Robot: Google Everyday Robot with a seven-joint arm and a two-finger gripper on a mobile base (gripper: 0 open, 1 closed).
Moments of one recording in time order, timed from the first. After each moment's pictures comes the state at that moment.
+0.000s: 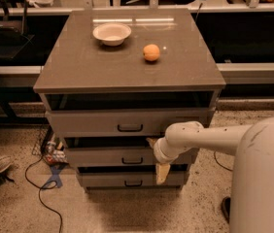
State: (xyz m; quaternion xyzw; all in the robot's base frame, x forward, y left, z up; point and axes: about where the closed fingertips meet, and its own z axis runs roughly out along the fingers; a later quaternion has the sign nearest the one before) arm 0.587 -0.077 0.445 -0.77 0.61 0.04 0.20
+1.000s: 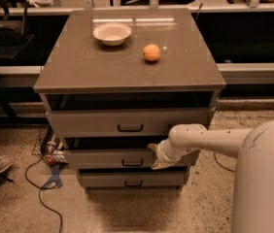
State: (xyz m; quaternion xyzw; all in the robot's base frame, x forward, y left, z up) arm 0.579 -0.089 0.428 -0.76 0.62 0.06 0.20
